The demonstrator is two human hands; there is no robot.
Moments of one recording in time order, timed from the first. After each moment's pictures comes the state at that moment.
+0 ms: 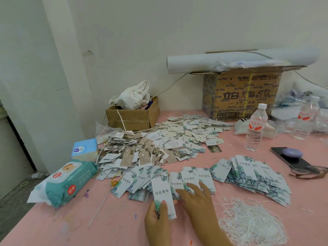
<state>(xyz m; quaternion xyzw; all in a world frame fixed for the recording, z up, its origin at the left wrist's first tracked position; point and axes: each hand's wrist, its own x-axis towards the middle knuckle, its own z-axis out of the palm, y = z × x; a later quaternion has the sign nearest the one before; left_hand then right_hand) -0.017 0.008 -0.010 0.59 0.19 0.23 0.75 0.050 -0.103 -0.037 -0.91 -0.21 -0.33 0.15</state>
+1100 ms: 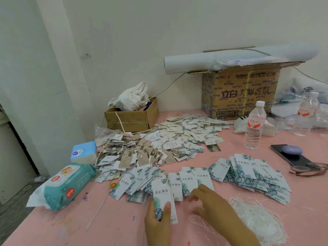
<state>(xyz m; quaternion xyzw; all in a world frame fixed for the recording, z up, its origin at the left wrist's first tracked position) -0.015 0.006 -0.013 0.63 0.18 0.23 0.72 0.037 -0.151 0.014 -0.94 -0.24 -0.05 0.22</state>
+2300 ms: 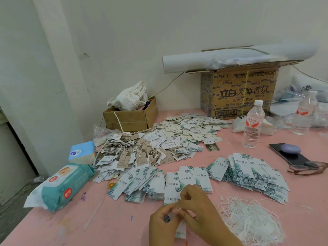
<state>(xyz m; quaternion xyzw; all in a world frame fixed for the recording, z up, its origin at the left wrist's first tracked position) -0.021 0.005 -0.007 0.74 0.09 0.12 0.66 0.024 -0.126 0.008 -0.83 -0.37 -0.27 0.32</state>
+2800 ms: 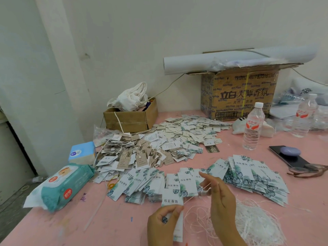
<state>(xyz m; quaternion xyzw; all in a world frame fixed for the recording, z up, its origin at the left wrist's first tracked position) -0.027 0.003 -0.001 0.72 0.12 0.11 0.68 0.030 -0.137 0.013 -0.67 -0.11 -0.30 0.67</state>
